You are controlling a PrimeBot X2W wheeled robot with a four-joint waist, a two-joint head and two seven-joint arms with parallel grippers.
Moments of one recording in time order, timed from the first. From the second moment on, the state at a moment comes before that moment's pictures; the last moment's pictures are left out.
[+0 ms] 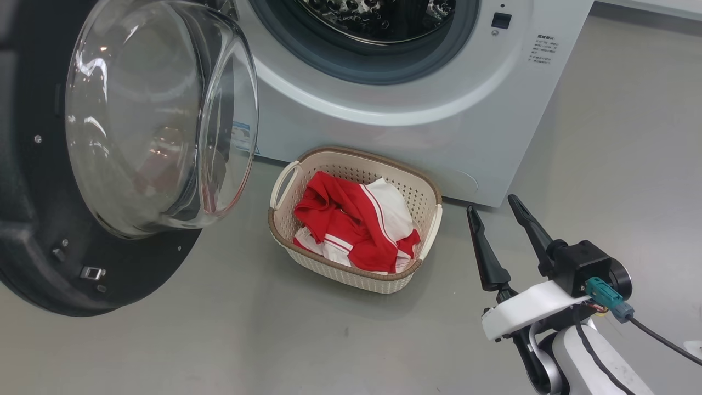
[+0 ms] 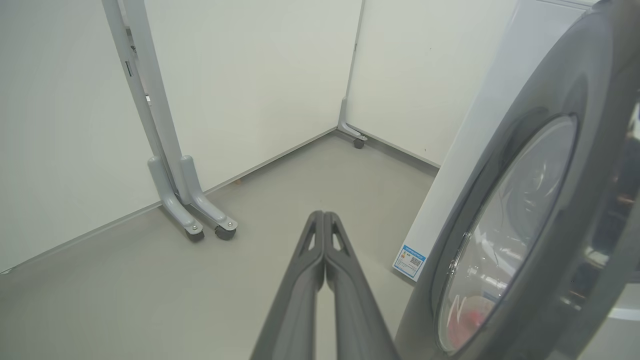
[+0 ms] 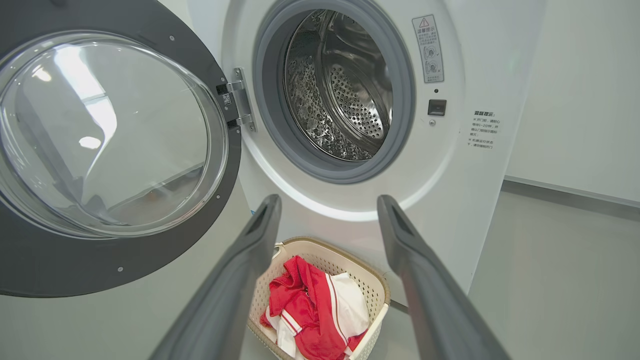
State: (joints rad) left arm -0.17 0.46 0.42 0.11 -0.77 -0.12 0.37; right arm -0.13 -0.16 0.41 0.09 0.38 -0.03 -0.18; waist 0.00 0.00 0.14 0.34
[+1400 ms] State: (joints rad) left arm 0.06 0.33 0.29 0.25 -0.56 -0.13 -0.20; right arm -0.13 -0.15 0.41 0.10 0.39 -0.03 -0.19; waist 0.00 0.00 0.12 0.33
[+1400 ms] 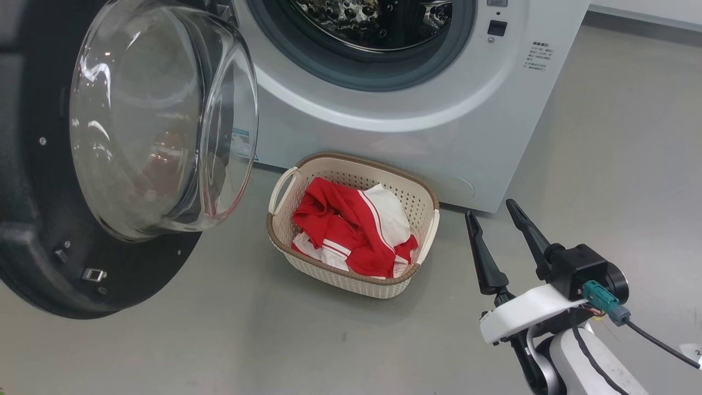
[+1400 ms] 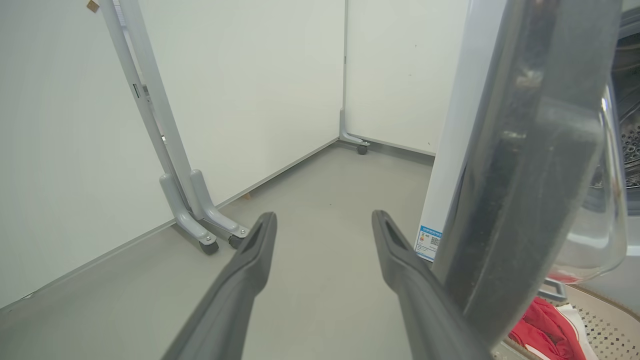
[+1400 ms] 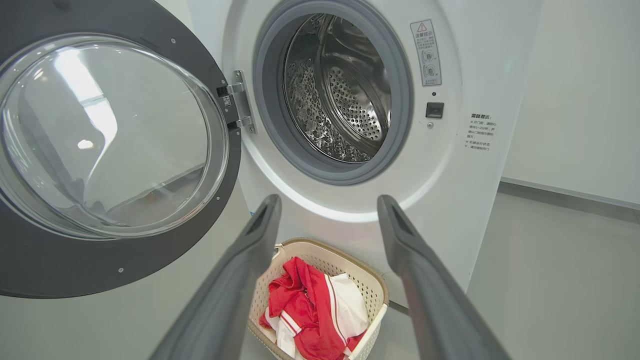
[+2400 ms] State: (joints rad) left arm 0.06 0.37 0.26 0.24 -0.54 -0.13 -0.22; right arm -0.13 -0.15 0.41 0.11 0.39 -0.03 -0.20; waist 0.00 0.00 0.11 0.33
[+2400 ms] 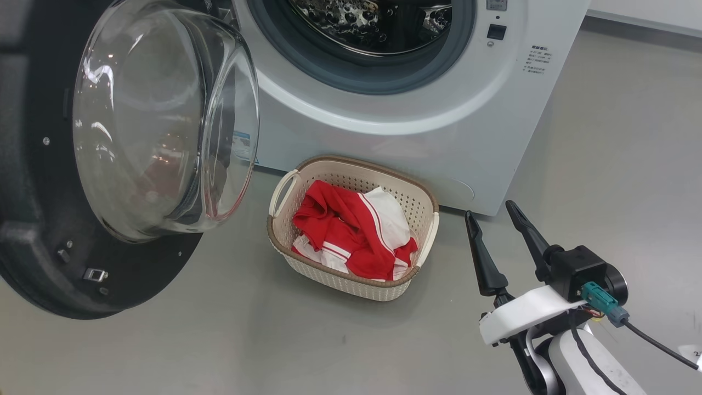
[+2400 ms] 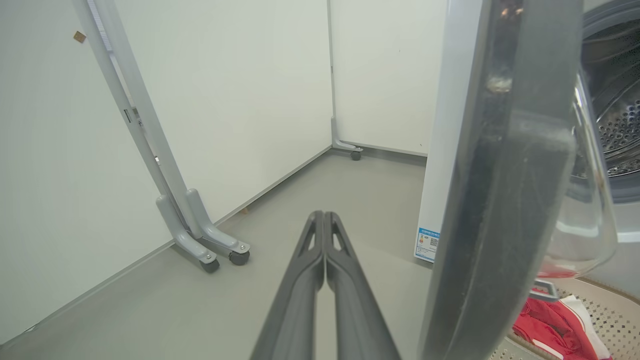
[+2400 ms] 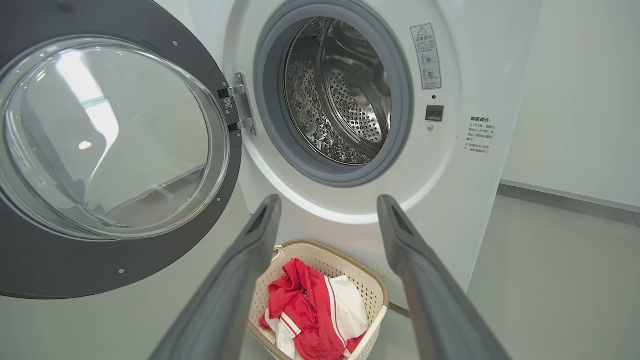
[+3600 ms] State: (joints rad) left arm -0.28 0.29 0.49 0.34 -1.55 0.04 0.49; right arm -0.12 -0.14 0.43 0.12 0.39 -0.03 -0.20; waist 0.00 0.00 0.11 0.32
